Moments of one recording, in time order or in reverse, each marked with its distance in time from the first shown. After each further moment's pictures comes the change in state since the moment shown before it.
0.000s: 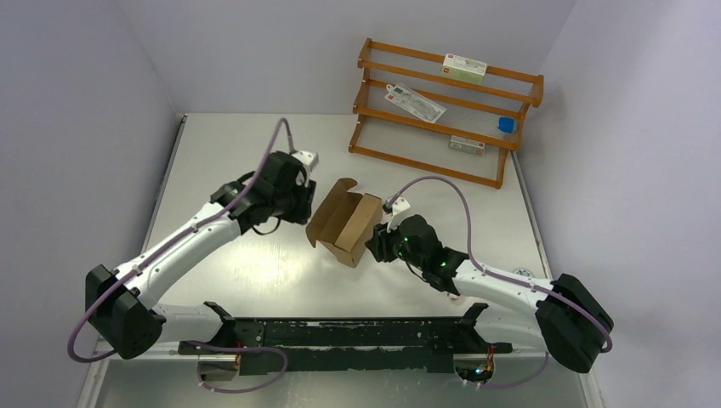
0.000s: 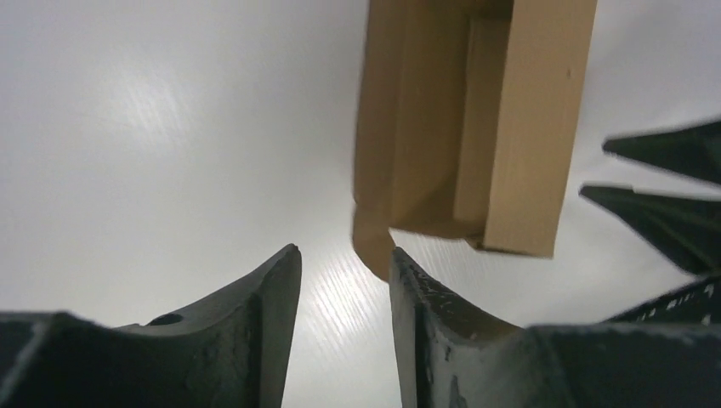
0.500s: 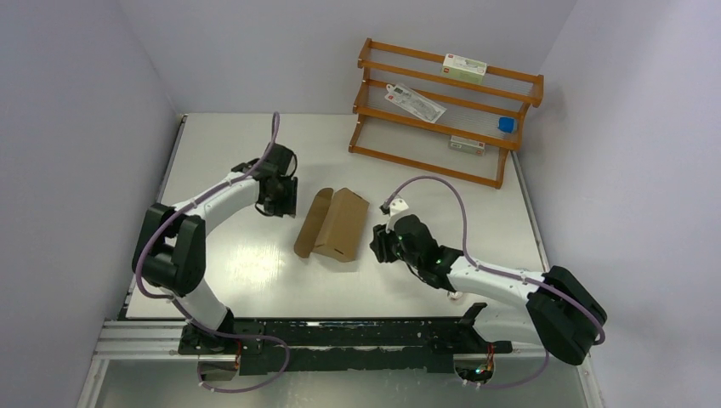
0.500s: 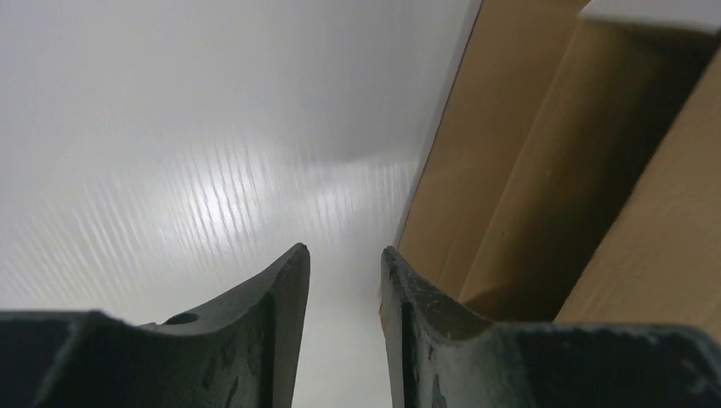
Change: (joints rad) left arm 0.305 0.383 0.061 0.078 0.065 -0.062; right arm -0.001 0.045 -0.001 -0.039 0.076 -0.014
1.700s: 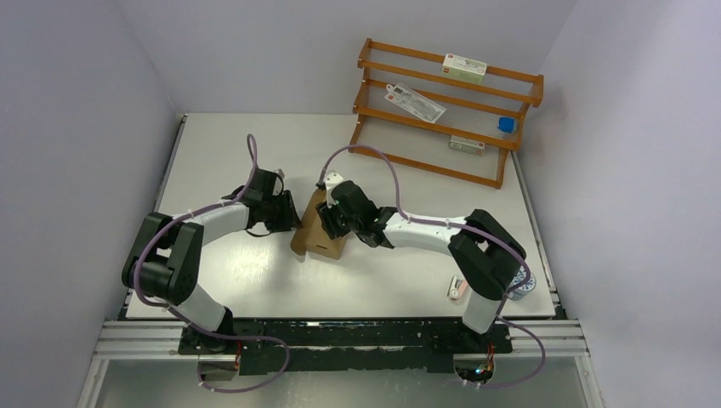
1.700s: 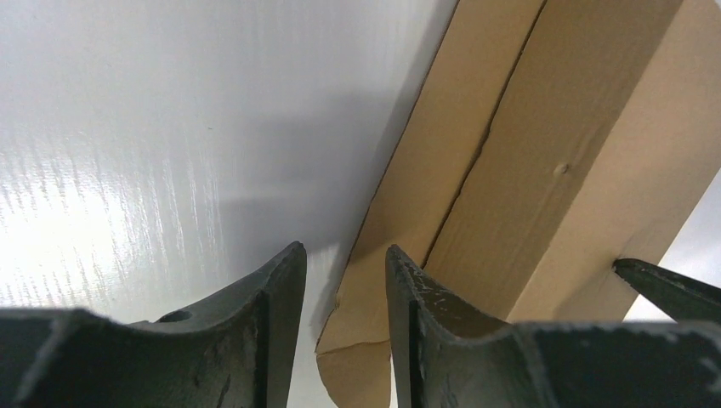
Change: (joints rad) left arm 0.084 -0.065 -0.381 0.436 0.225 -0.215; right arm 0.080 0.583 0.610 -0.138 -0.079 -0.103
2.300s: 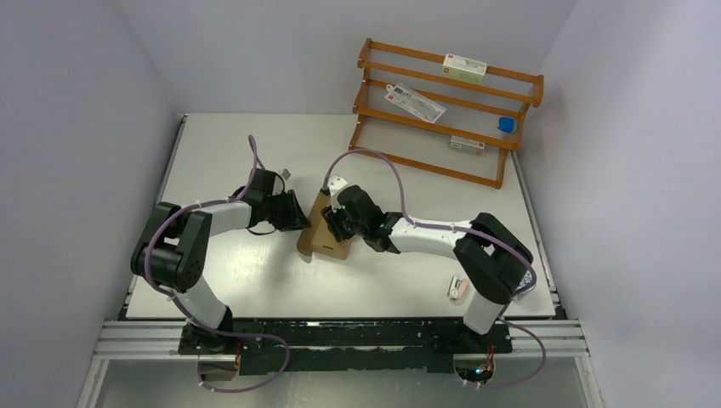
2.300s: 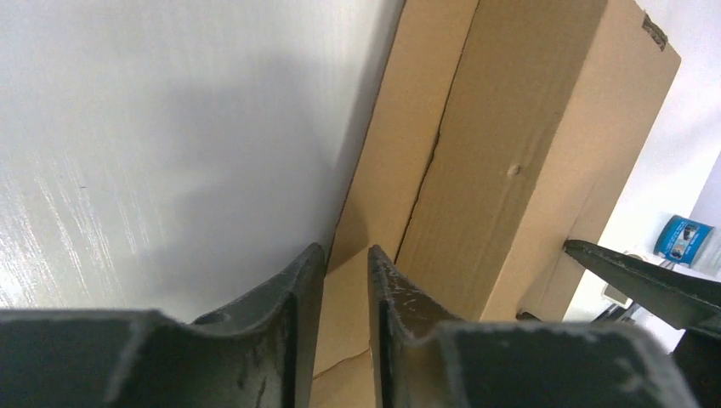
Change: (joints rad) left arm 0.010 0.084 -0.014 0.147 0.220 -0.029; right arm 0.003 -0.042 -0.081 0.055 0.021 -0.080
